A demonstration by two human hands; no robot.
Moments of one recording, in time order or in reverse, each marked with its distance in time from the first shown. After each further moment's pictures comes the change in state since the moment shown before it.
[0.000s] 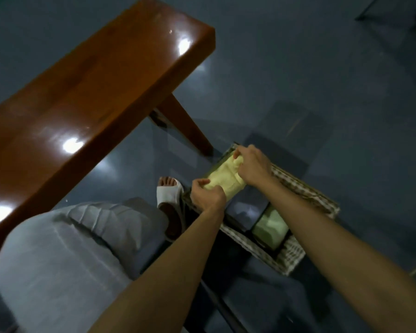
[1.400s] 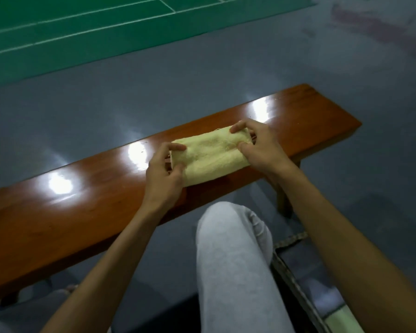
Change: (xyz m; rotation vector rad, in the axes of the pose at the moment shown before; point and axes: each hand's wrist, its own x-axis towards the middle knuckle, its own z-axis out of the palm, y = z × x) left_hand 0.093 0.127 -0.388 -0.087 0.096 0.782; right_hand -0.017 -0.373 -0.073 0.564 -0.097 -0.571
